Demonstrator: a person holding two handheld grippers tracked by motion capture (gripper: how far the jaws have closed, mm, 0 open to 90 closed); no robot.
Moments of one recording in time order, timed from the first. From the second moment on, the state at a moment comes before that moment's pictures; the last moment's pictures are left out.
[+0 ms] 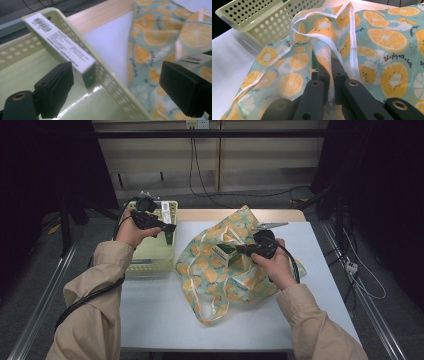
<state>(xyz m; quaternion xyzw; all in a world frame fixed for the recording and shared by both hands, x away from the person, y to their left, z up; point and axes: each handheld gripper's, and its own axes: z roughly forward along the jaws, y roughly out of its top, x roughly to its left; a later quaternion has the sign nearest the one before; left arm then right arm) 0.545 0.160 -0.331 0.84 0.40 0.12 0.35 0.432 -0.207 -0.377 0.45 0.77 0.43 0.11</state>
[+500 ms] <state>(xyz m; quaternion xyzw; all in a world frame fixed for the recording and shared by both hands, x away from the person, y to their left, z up) 0.579 0.154 -0.364 0.81 0.46 0.15 0.33 0.431 -0.208 -0.376 0.45 0.77 0.44 0.11</state>
